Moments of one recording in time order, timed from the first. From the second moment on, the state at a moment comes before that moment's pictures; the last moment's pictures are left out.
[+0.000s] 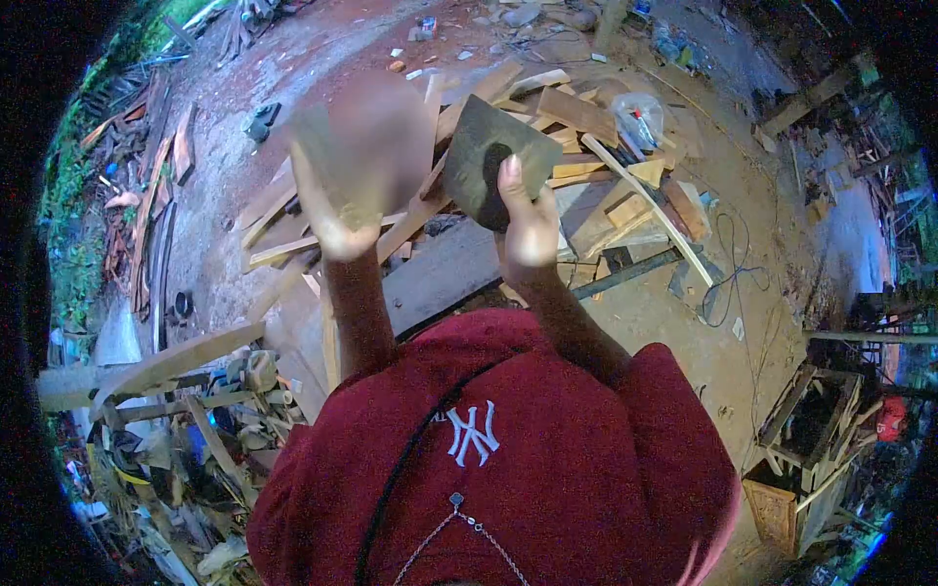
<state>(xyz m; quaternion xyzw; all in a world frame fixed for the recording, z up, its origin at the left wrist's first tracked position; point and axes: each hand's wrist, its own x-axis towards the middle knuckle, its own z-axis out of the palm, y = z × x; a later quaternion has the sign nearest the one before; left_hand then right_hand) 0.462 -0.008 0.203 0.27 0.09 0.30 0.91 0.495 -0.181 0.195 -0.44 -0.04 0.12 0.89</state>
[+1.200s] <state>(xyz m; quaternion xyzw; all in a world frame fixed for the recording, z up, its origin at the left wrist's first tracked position) 0.492 -0.019 0.188 0.28 0.20 0.37 0.86 0.496 -0.128 0.199 -0.72 -0.43 -0.24 0.48</state>
